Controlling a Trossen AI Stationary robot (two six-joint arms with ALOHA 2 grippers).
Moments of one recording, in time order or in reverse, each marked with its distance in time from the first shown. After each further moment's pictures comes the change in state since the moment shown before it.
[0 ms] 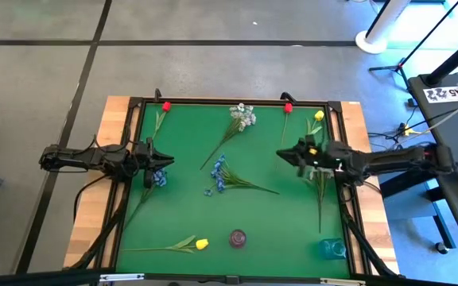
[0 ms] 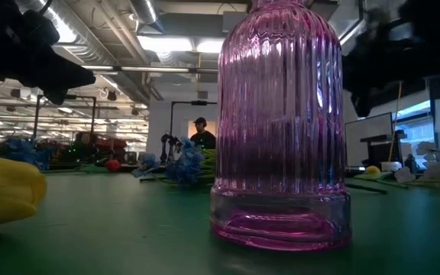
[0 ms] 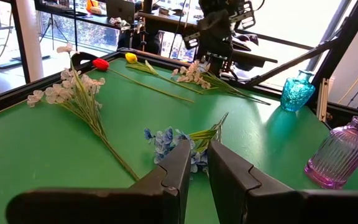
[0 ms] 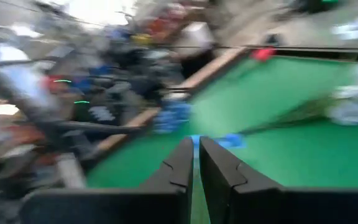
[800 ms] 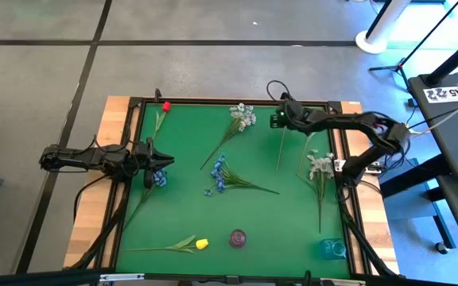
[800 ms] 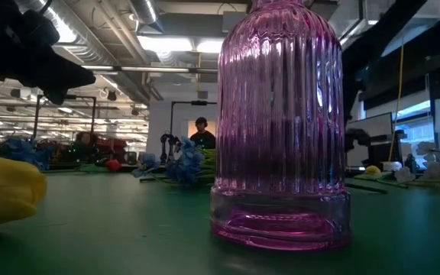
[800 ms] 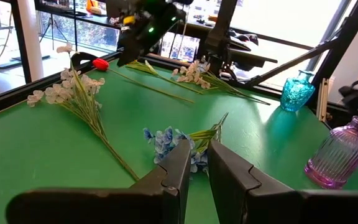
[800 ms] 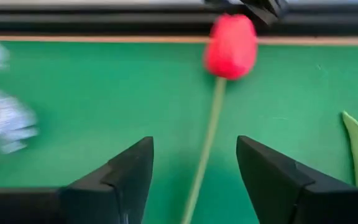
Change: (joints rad) left arm 0.000 0.000 0.000 0.000 0.000 0.000; right arm -0.563 0.756 0.606 -0.825 0.225 0.212
